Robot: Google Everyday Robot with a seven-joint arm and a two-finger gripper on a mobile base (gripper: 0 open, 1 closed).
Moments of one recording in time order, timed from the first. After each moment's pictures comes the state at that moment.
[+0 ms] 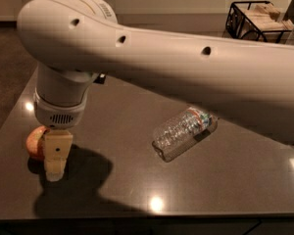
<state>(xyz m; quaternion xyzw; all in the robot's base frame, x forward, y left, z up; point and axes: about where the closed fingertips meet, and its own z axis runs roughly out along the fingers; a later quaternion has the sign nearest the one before) 0.419 0.188 0.857 -0.78 0.59 0.13 0.18</state>
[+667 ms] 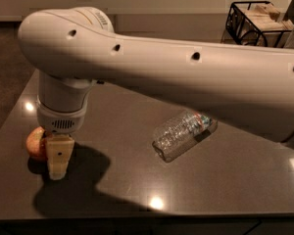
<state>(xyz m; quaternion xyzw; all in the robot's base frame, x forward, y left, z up) 0.420 0.186 0.839 -0.78 0.59 0.12 0.16</state>
